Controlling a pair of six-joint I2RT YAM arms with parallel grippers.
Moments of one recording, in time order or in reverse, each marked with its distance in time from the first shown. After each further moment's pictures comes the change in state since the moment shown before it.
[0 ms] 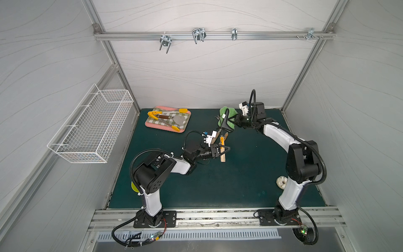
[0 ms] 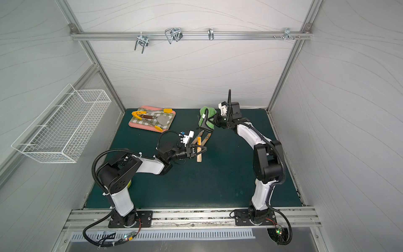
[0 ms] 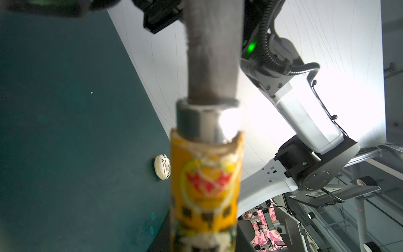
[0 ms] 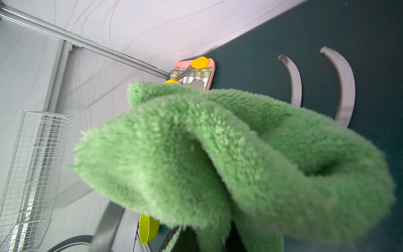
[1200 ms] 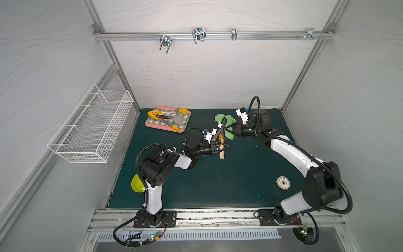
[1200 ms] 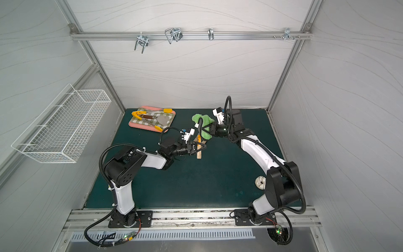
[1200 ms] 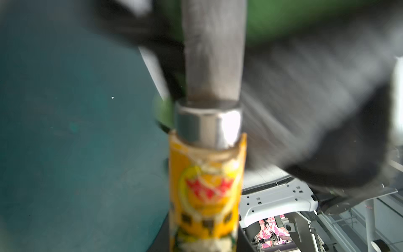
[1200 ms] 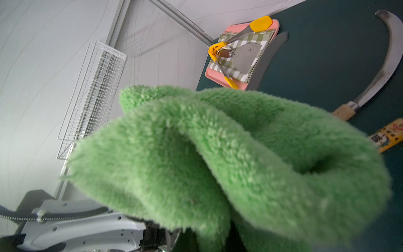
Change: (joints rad) left arm 0.075 0.102 0.101 -0.060 0.075 0.042; right arm 0.109 -0.375 -0.309 0.008 -0.116 -0.051
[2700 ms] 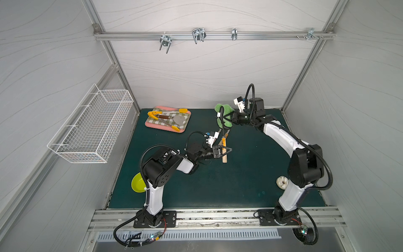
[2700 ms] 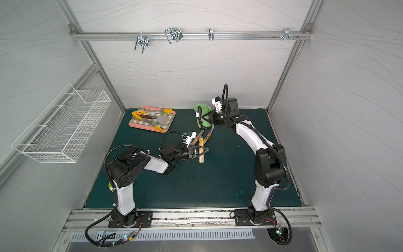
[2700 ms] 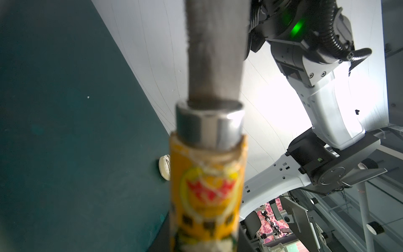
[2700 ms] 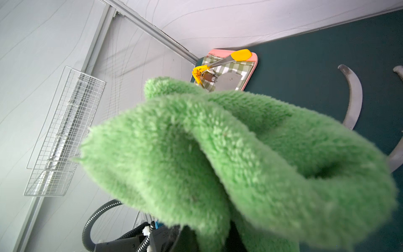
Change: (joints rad) left arm -0.072 0.013 -0.059 0.190 -0.051 -0.004; right arm -0.034 0.299 0.343 -0.063 0.040 -0.049
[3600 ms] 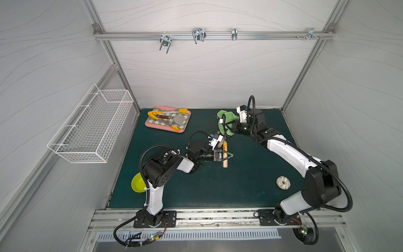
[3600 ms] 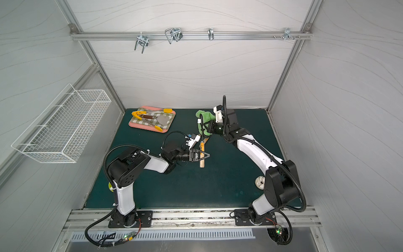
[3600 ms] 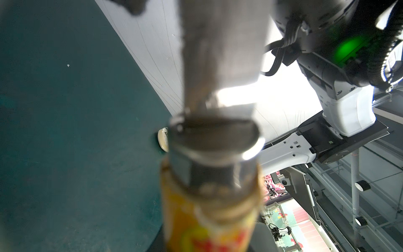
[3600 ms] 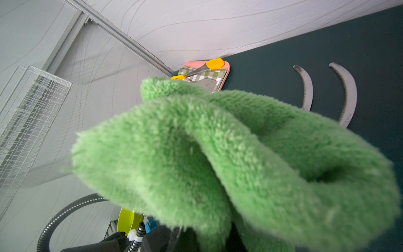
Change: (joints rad) left arm 0.000 -0.001 0.021 -0.102 0.156 0.088; right arm 0.107 -0.246 -0.296 0.090 0.341 0.031
